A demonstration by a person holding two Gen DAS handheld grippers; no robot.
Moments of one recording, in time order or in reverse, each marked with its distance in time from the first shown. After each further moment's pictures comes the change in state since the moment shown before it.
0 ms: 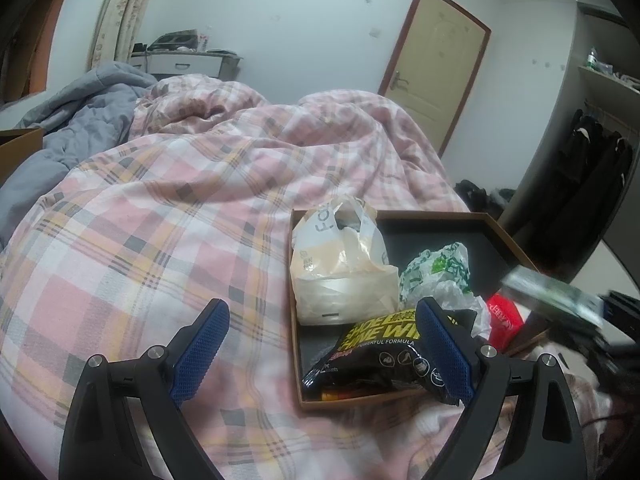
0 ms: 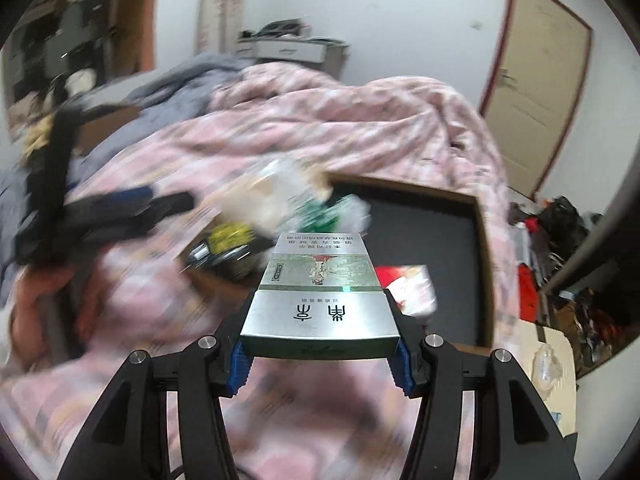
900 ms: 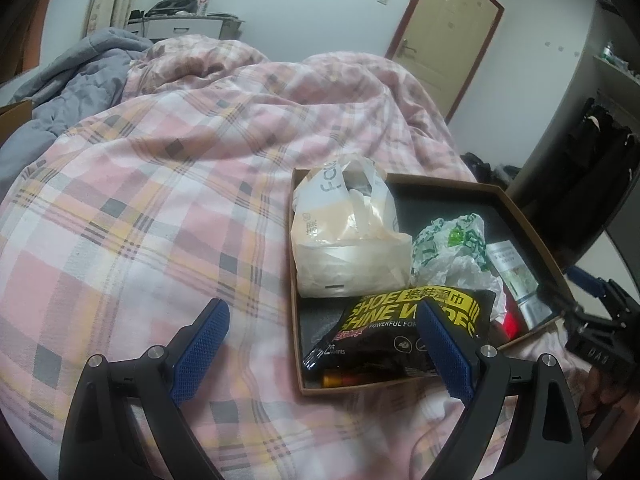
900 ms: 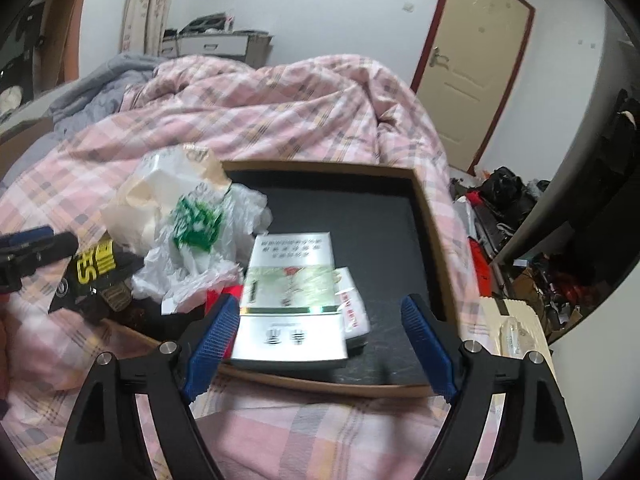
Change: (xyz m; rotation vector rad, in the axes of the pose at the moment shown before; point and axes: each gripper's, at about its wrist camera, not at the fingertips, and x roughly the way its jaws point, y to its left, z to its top) left arm 0.026 0.007 -0.003 -0.031 0.140 -0.003; right arm 0.025 -0.028 -0.008 0.109 -0.007 -0.227
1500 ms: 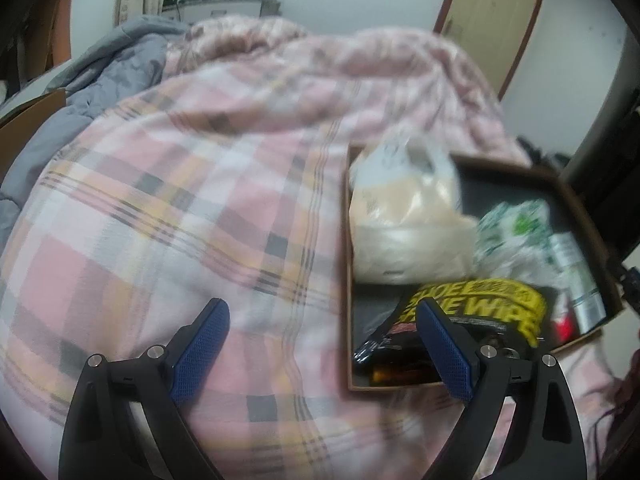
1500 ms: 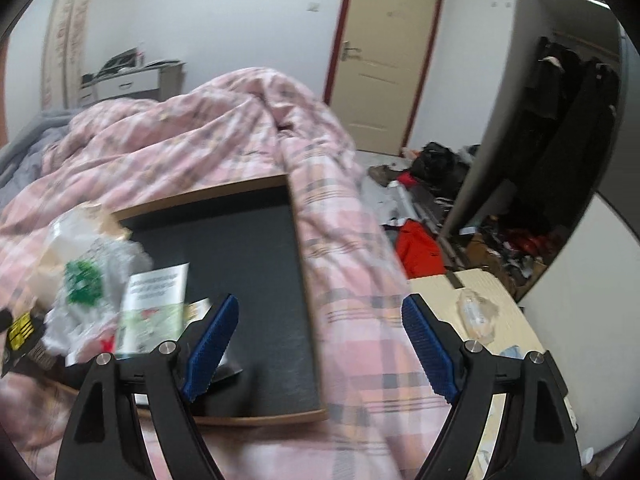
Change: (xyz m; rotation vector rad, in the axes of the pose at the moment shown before) left arm 0.025 0.004 -0.001 -0.018 0.111 0.214; right arm 0.013 -0.061 -0.002 0.225 0.010 -0.203
